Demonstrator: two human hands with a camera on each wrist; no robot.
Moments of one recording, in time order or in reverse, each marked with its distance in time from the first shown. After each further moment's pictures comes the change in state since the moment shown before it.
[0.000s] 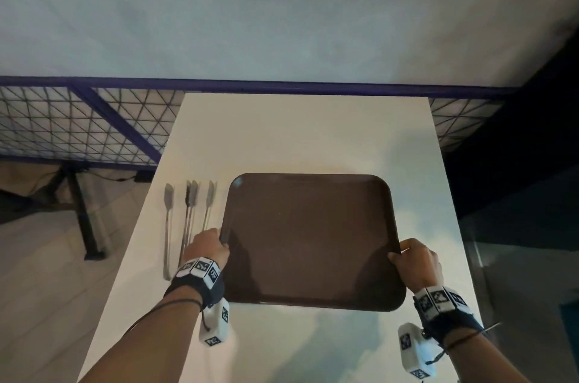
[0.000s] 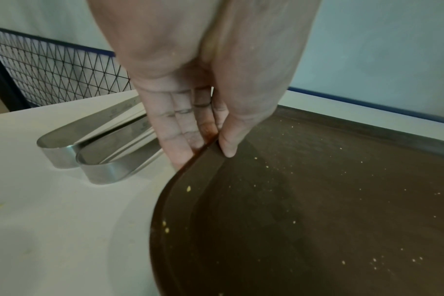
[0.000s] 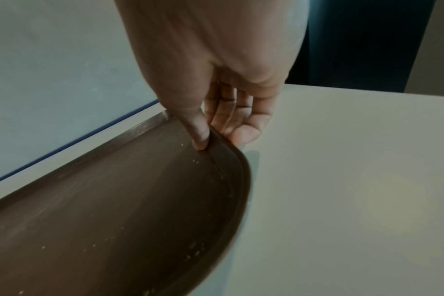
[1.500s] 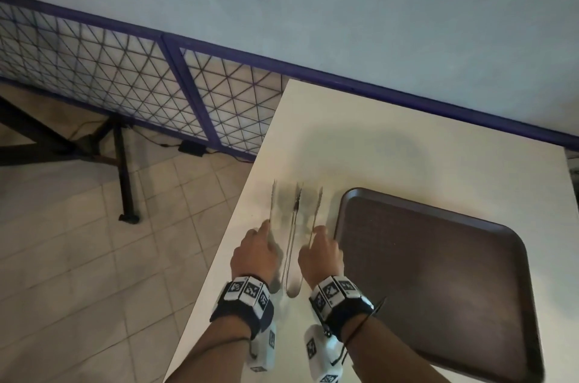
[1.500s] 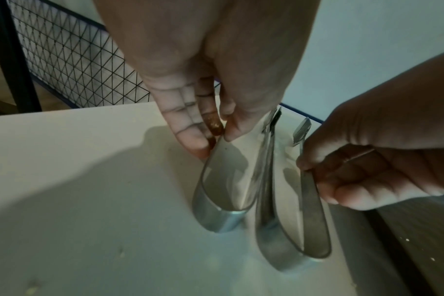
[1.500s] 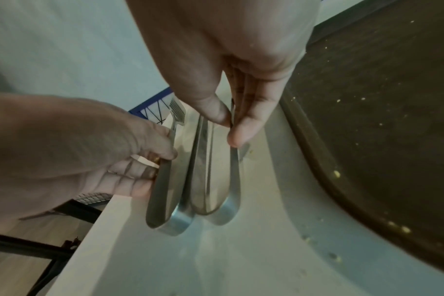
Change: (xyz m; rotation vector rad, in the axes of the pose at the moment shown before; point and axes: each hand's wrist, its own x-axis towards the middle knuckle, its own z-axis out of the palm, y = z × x) left_hand 0.038 -0.131 -0.023 -0.353 0.066 -0.013; right_hand -0.154 -0.333 0.224 -0.071 -0.231 -0.302
